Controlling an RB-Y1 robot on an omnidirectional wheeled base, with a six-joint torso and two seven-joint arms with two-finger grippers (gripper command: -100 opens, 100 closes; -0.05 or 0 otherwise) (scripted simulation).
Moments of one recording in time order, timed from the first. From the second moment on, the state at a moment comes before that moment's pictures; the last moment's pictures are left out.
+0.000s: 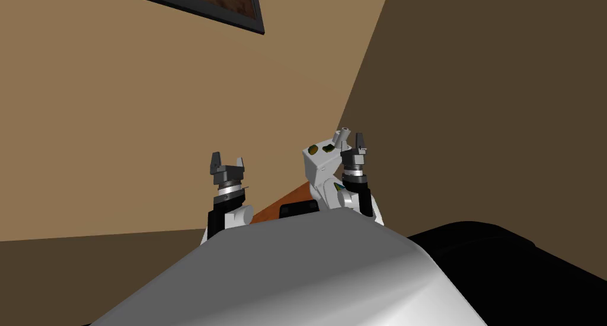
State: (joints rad) left arm 0.55 0.00 -0.01 -2.24 0.11 -0.36 0.08; right arm 0.55 -0.02 0.02 -2.38 0.03 -0.40 -0.03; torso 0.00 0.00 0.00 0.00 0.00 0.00
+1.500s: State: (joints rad) left arm 0.55 0.00 -0.01 -2.24 0.11 -0.36 0.08; right arm 0.61 -0.36 0.07 -2.05 0.07 -0.50 0.24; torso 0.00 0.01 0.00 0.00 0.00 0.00
